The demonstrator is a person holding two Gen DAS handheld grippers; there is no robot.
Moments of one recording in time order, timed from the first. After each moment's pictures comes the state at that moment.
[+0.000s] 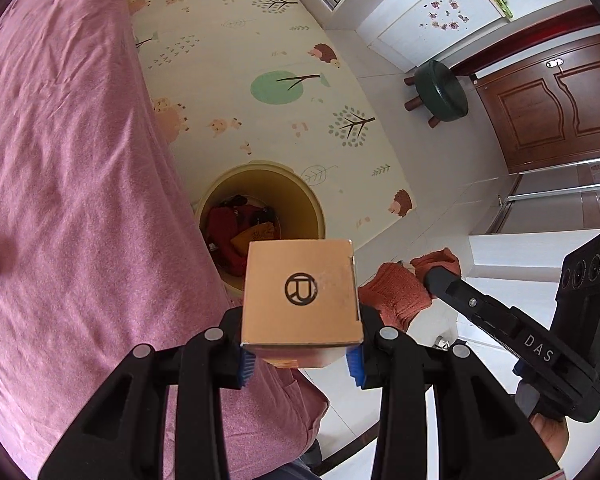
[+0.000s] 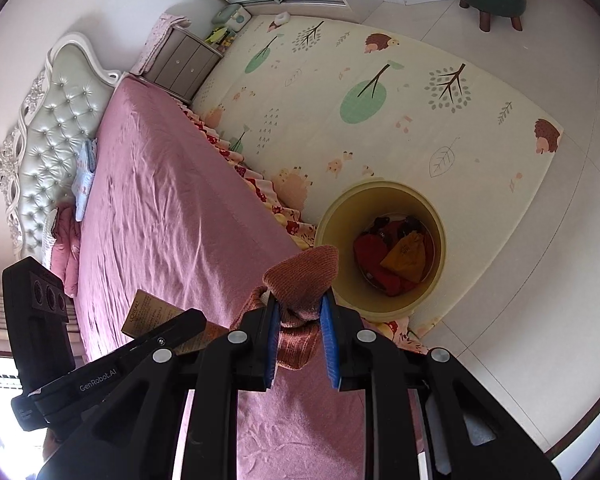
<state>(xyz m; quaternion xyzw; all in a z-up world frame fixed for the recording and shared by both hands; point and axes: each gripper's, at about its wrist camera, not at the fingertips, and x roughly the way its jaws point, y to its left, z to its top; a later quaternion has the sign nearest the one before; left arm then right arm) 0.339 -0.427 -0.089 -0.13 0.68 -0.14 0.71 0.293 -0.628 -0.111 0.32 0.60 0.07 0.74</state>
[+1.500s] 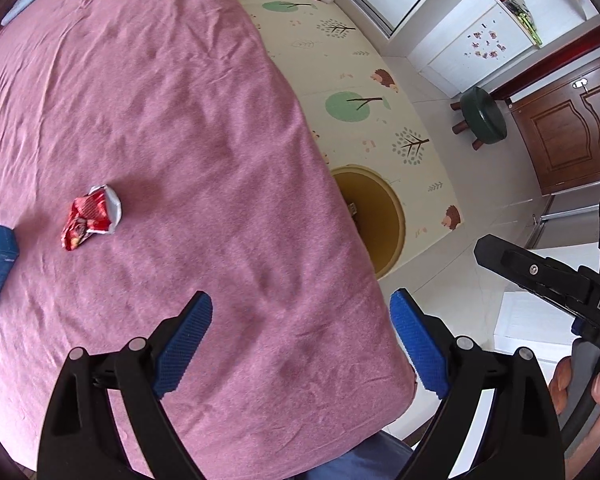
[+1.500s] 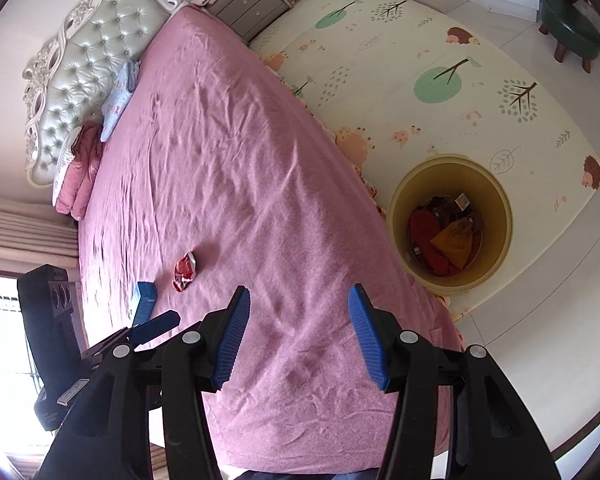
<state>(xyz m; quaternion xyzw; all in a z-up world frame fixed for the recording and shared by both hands) 0.255 -0.254 -0.061 -0.11 0.66 -0.06 0.74 0.272 -0.455 -0.070 0.22 0.63 0.18 0.72</state>
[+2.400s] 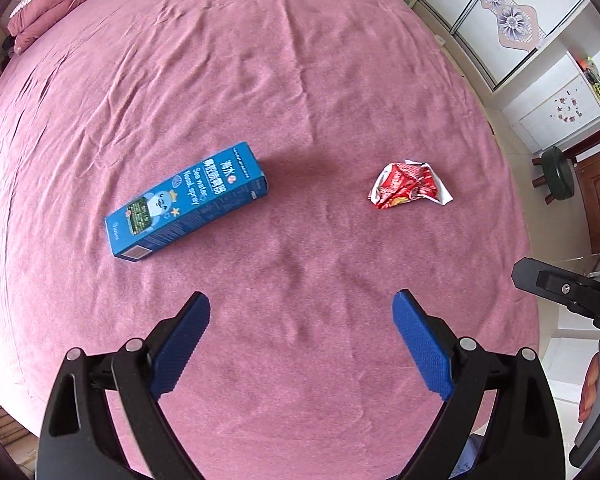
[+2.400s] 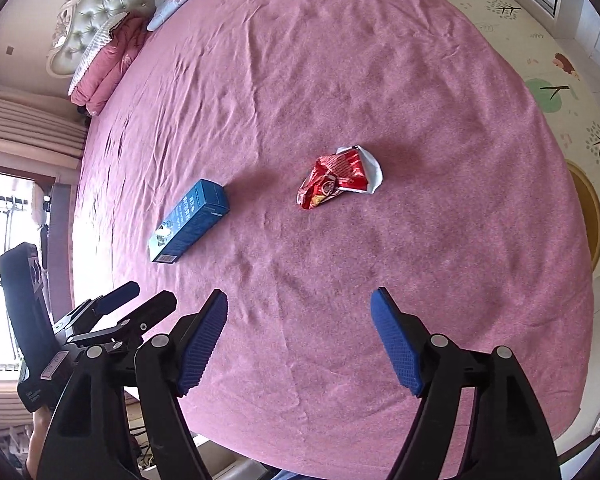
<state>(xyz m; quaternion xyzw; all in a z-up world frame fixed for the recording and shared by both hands) 0.152 0.042 -0.059 -0.11 0.63 0.07 0.76 0.217 -0.168 -0.077 0.12 0.66 0.26 0.69</state>
